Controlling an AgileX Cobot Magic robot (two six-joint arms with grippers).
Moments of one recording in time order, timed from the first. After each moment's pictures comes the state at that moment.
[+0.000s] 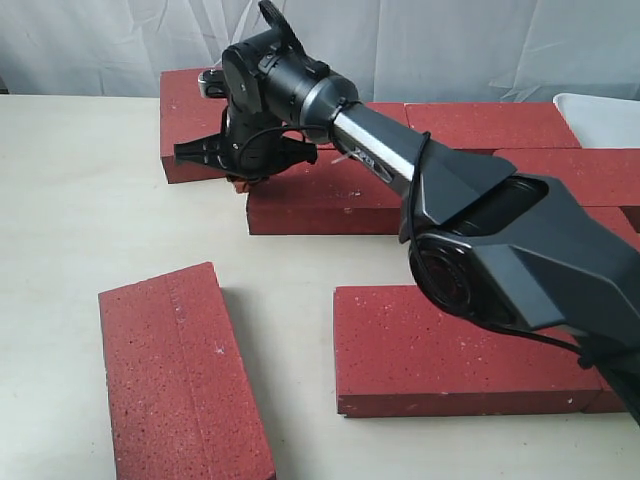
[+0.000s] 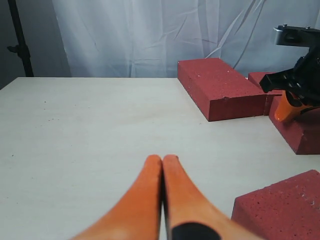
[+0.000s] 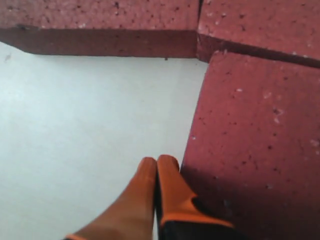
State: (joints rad) left arm -0.01 0.00 0.00 -0.05 0.25 0.01; right arm 0.69 2.71 -2.62 -0.02 1.14 0.46
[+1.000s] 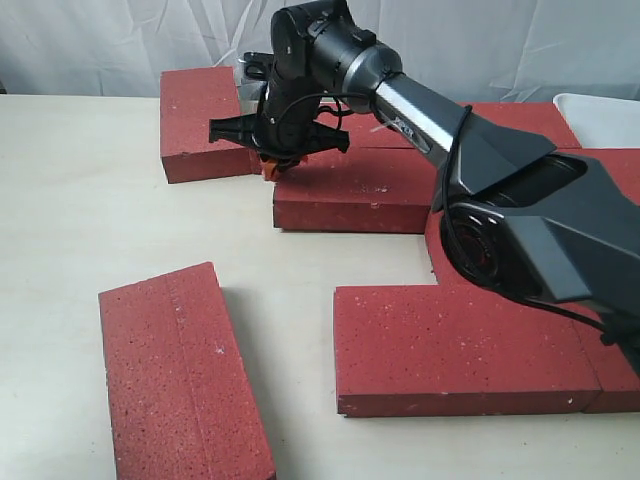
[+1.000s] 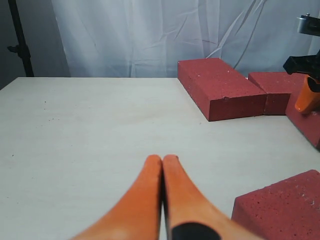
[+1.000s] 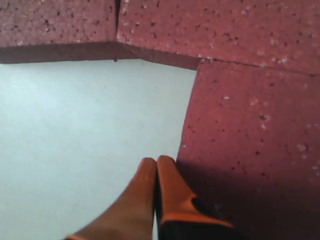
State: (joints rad) left arm -0.01 0.00 0.00 -0.05 0.25 0.01; right arm 0.59 2.68 -2.62 0.07 1.22 0.42
